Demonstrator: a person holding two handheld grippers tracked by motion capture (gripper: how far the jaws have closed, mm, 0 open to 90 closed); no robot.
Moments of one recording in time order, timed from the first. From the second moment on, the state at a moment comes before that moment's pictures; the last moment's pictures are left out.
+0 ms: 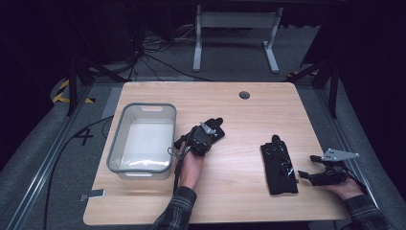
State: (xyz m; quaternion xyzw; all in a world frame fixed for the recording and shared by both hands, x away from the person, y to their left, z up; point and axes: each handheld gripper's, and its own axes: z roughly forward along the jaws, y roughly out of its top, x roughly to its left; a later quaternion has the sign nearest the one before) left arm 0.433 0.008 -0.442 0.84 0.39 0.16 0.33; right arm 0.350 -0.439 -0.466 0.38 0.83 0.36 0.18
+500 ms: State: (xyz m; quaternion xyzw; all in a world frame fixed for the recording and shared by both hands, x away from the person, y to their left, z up) left arm 0.447 0.006 -0.454 0.85 0.40 0.14 0.31; right arm 0.350 -0.439 -0.466 0.38 0.83 0.36 0.18
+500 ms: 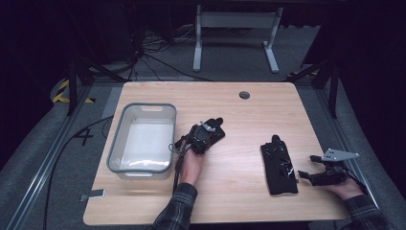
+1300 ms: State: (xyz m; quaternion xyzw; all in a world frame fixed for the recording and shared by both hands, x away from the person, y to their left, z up) left arm 0.417 -0.038 -0.453 0.88 0.32 0.05 0.34; right arm 0.350 -0.439 -0.466 0.38 0.83 0.36 0.18
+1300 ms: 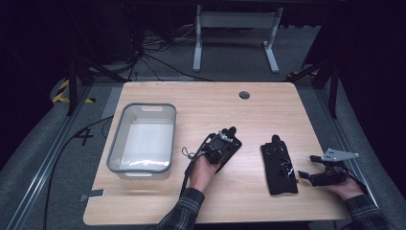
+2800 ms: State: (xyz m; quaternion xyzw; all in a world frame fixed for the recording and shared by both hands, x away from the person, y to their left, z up) left arm 0.381 -0.041 -0.451 0.90 0.29 0.04 0.32; right arm 0.349 -0.439 -0.466 0.38 0.83 0.36 0.18
